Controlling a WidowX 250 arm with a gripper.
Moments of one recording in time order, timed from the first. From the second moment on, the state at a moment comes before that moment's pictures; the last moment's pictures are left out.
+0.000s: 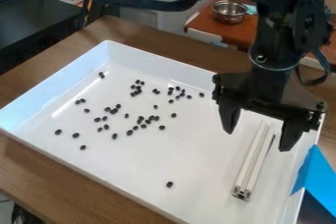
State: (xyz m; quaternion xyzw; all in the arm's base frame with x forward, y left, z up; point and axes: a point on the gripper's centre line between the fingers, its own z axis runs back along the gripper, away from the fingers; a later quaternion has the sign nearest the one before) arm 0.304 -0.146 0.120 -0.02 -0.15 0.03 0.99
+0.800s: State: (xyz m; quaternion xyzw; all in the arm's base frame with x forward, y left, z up) arm 0.329 -0.150 0.081 0.02 -0.13 0.05 0.99
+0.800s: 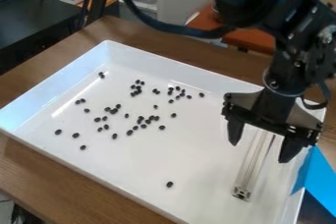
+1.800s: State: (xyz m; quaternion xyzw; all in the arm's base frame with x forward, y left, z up) arm 0.336 -0.146 0.062 0.02 -0.11 0.06 0.99
